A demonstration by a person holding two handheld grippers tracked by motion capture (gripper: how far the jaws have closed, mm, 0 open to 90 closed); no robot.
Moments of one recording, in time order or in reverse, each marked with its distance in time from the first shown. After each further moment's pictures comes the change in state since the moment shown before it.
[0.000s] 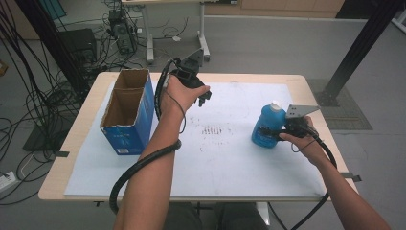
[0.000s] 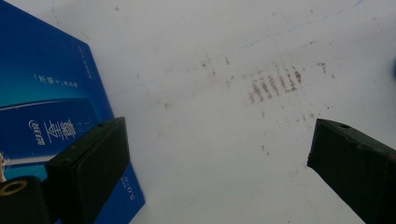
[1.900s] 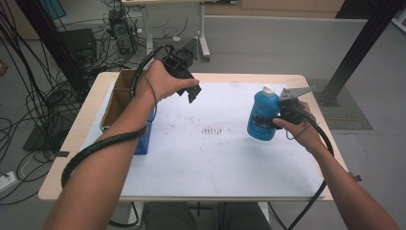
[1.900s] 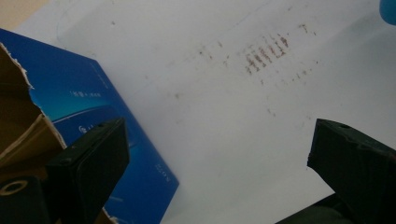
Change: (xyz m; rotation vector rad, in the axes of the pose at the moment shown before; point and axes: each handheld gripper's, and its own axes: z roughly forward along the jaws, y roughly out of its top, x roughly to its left) left arm 0.025 -0.003 -0.046 0.032 -0.053 0.259; right arm 0.012 0.075 0.003 0.091 -0.004 0.087
